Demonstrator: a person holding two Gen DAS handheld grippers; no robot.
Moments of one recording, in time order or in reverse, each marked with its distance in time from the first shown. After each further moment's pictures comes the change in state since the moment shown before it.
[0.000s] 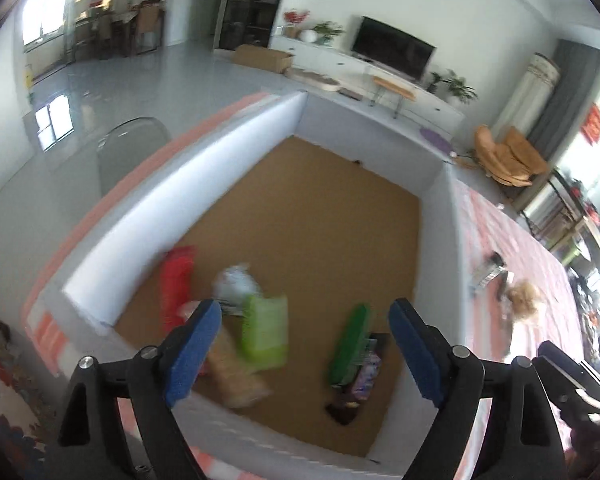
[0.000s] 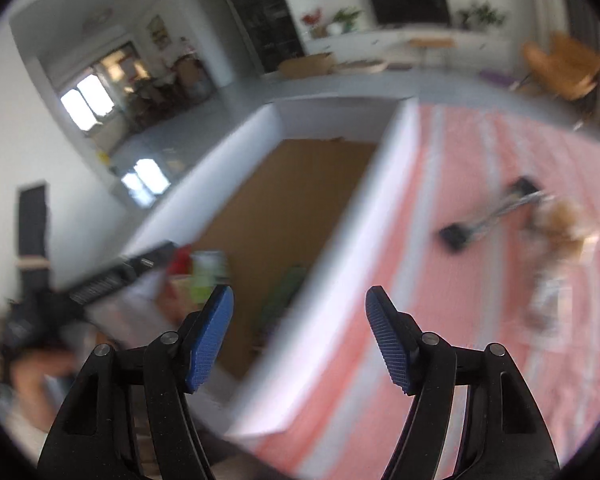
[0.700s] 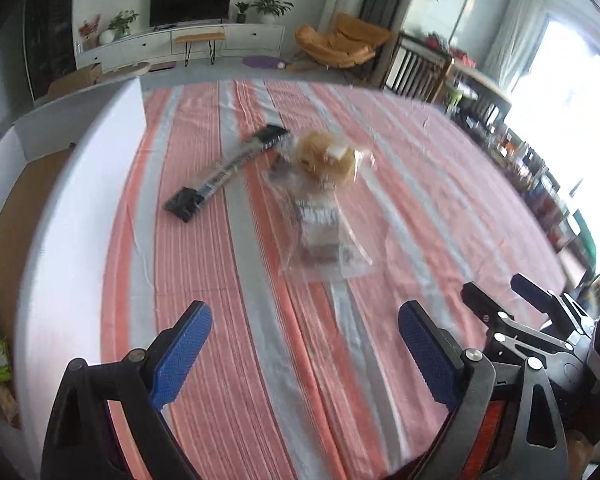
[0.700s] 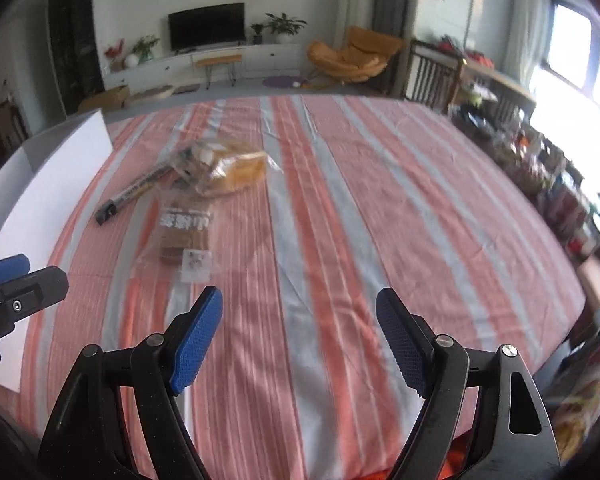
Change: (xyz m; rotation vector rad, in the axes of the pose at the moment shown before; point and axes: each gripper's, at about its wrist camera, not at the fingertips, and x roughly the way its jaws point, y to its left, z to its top) left arm 0.051 -0.275 -0.112 0.539 0.207 -0.297; right arm -0.056 -0.212 -0.134 0.390 -0.022 -0.544
